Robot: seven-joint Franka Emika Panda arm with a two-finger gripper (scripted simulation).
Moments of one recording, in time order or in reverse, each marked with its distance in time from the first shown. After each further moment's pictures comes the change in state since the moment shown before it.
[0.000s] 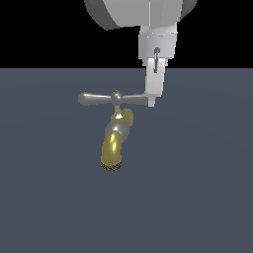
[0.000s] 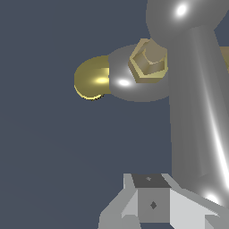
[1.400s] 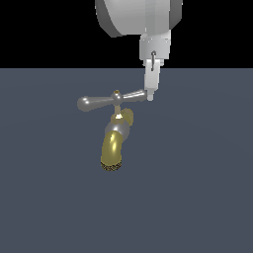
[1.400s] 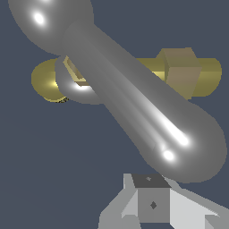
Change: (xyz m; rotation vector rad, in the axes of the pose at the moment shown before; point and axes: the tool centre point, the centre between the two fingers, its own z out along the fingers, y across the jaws) arm 0.003 0.072 0.000 0.002 -0.004 0.019
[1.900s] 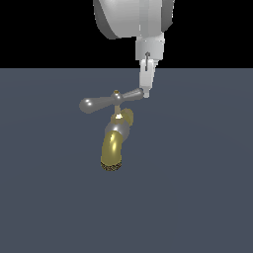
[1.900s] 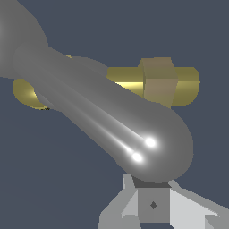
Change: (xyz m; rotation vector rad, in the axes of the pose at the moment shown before) arm 0.015 0.028 0.000 -0.003 -0.004 0.007
